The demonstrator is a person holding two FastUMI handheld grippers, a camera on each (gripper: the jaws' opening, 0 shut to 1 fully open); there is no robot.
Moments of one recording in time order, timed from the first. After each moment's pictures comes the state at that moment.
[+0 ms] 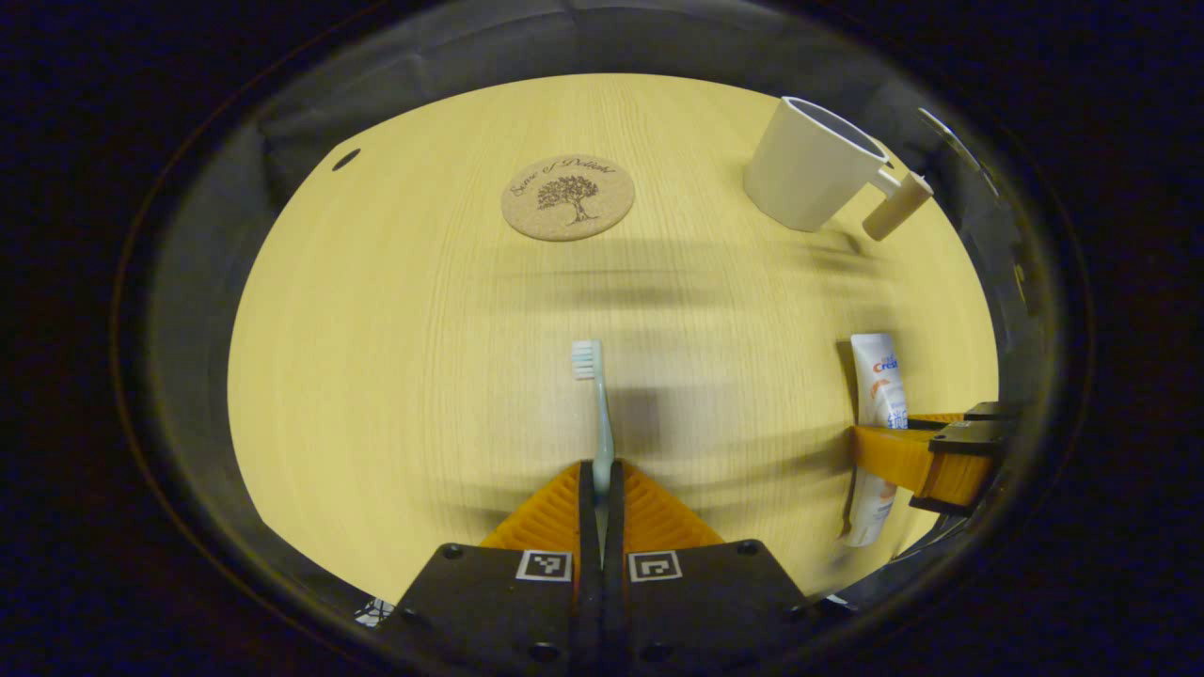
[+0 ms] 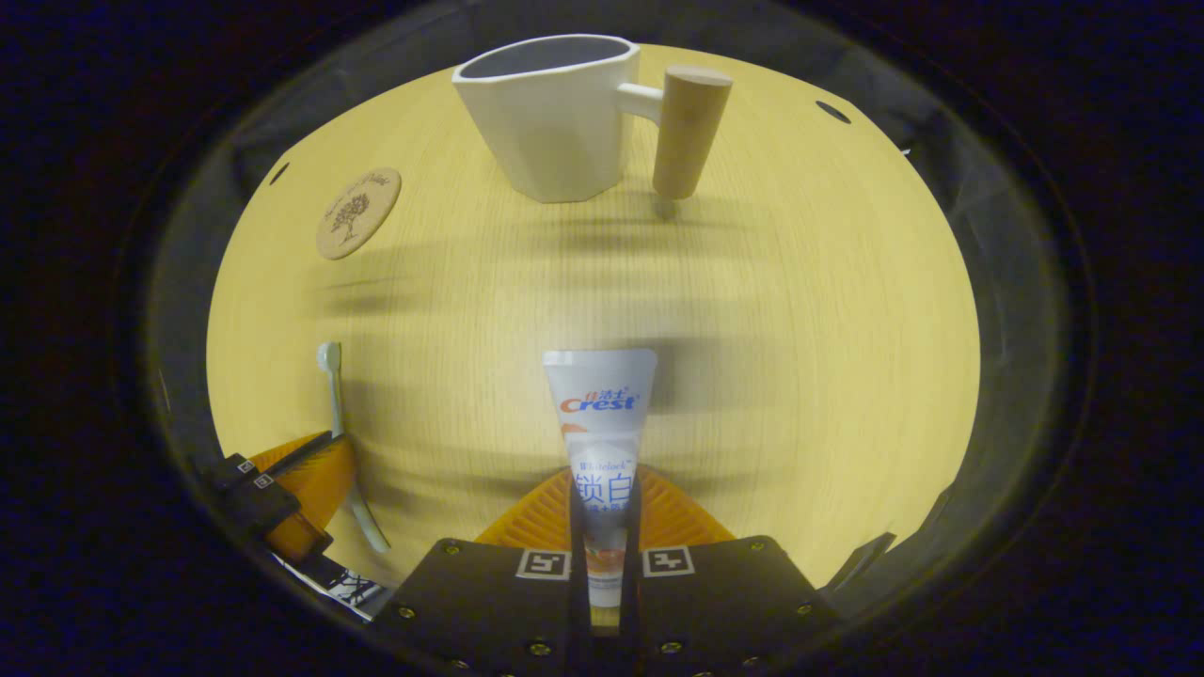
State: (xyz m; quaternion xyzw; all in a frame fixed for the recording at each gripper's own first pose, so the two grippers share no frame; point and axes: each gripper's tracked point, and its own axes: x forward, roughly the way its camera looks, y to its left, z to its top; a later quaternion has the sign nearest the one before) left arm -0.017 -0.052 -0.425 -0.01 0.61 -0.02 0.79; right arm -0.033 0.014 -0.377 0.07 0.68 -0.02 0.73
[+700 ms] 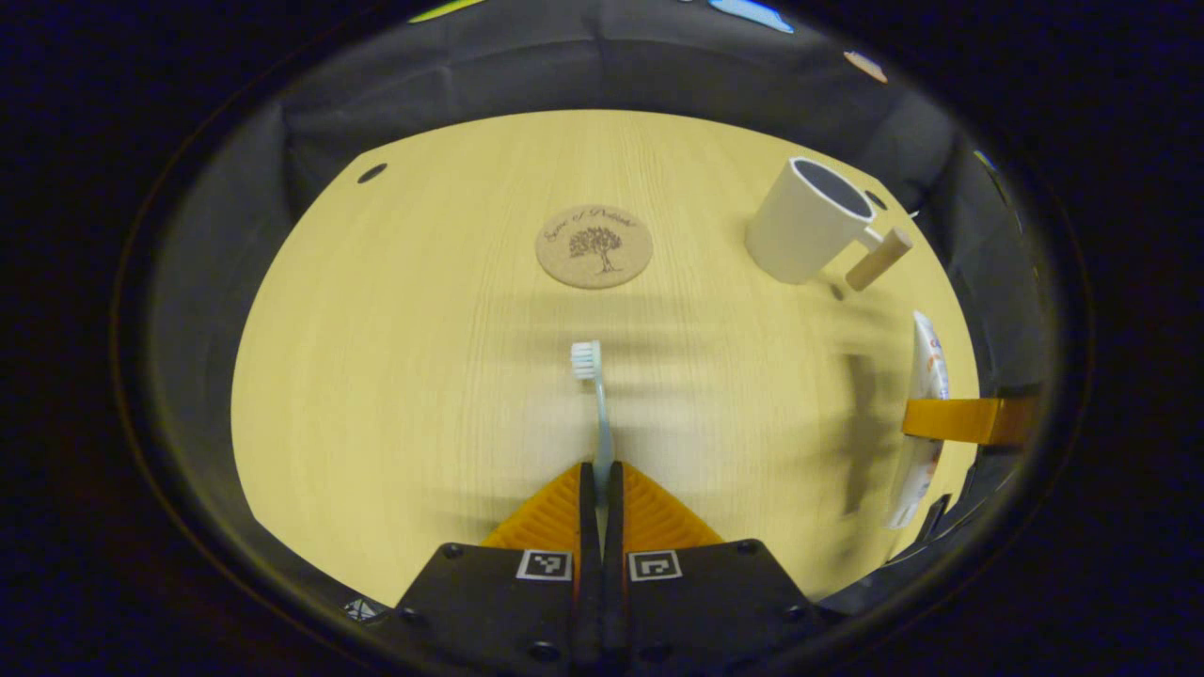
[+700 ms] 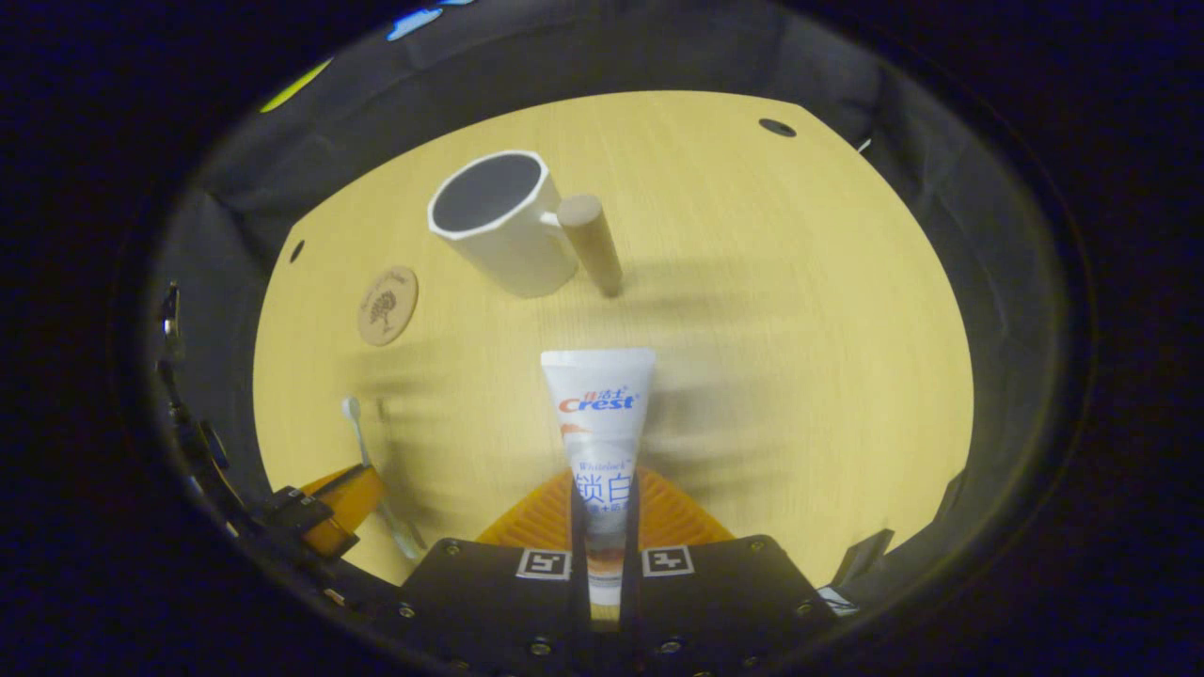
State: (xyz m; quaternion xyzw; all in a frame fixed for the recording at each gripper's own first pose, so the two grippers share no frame) left arm 0.005 -0.039 -0.378 -0.04 0.55 -0.02 0.84; right arm 0.001 -0.017 -0.300 0.16 0.60 -0.03 0.78
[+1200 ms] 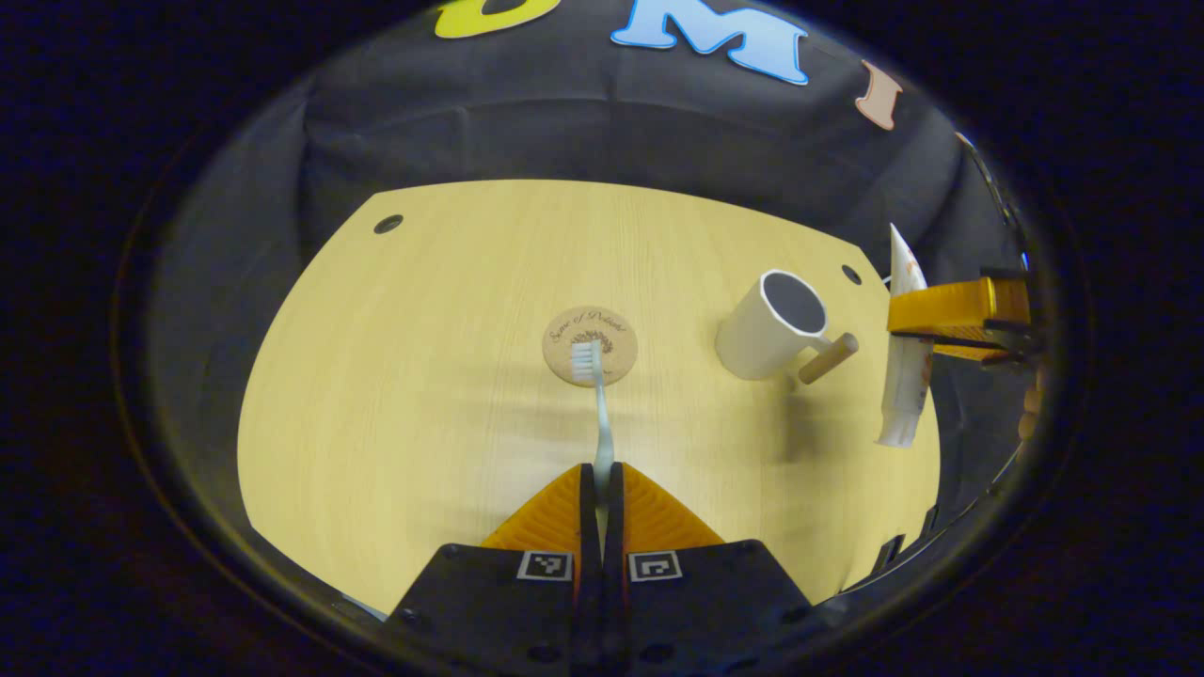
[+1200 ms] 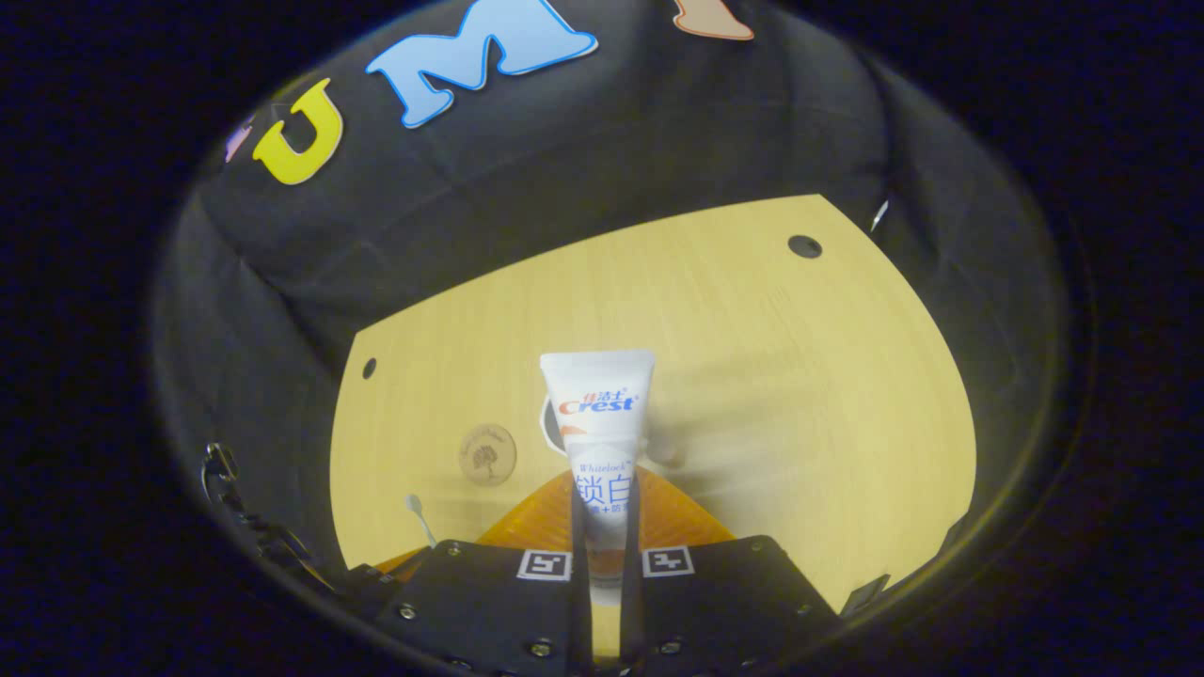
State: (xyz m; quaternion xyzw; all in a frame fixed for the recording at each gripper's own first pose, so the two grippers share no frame) left arm 0.042 -0.040 -0.296 -0.08 0.48 -0.02 0.87; right arm 0.123 -0.021 -0.201 0.21 0.46 -0.01 0.86
